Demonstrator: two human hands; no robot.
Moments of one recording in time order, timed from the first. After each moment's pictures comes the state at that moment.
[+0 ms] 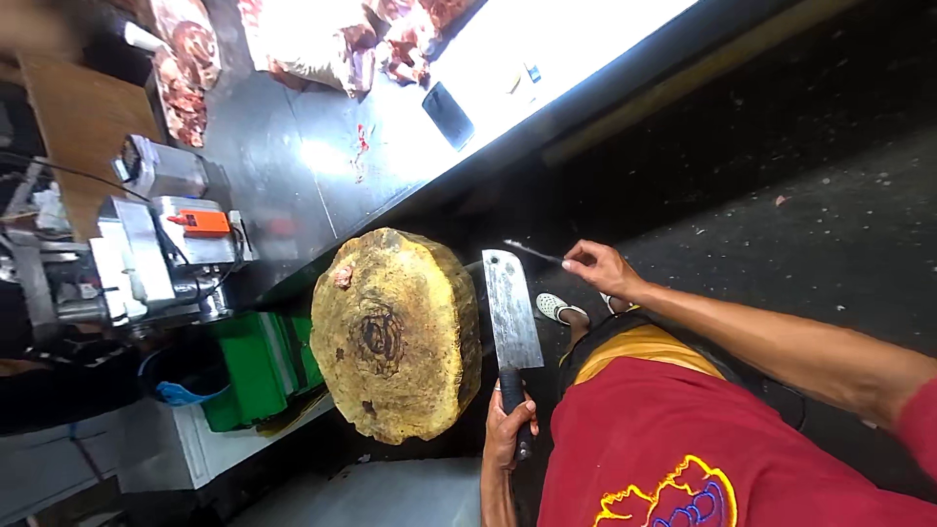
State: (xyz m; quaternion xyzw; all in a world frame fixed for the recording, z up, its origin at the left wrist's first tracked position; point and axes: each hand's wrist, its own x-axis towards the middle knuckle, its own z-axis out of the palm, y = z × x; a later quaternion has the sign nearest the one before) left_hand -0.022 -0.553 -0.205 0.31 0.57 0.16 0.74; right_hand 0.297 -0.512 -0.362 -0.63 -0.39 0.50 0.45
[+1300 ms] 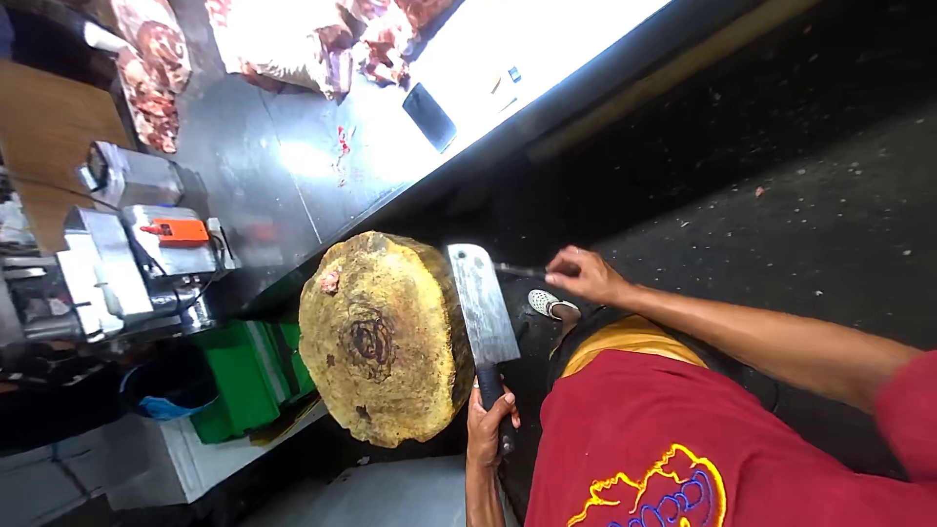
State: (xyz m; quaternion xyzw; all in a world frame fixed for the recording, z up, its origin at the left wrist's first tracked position) left_hand -0.015 -0.534 -0.193 0.33 0.59 0.18 0.71; right_hand 0.292 -0.516 -0.349 -0.61 -0.44 0.48 0.46
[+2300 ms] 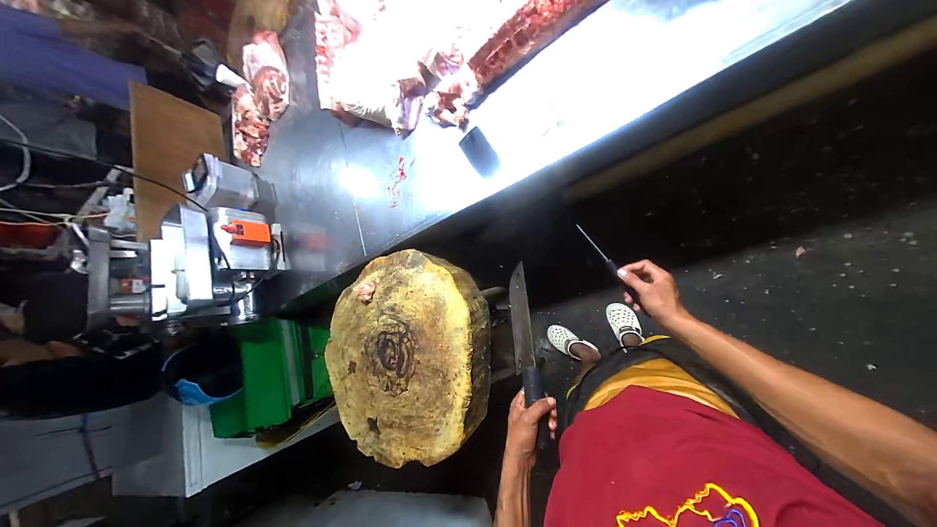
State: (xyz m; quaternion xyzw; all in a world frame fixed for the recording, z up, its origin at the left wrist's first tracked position) left_hand 0.010 -0.539 -0.243 0.30 0.62 0.12 0.71; right_hand 0.329 -0.526 -0.364 -0.68 -0.12 0.51 0.51
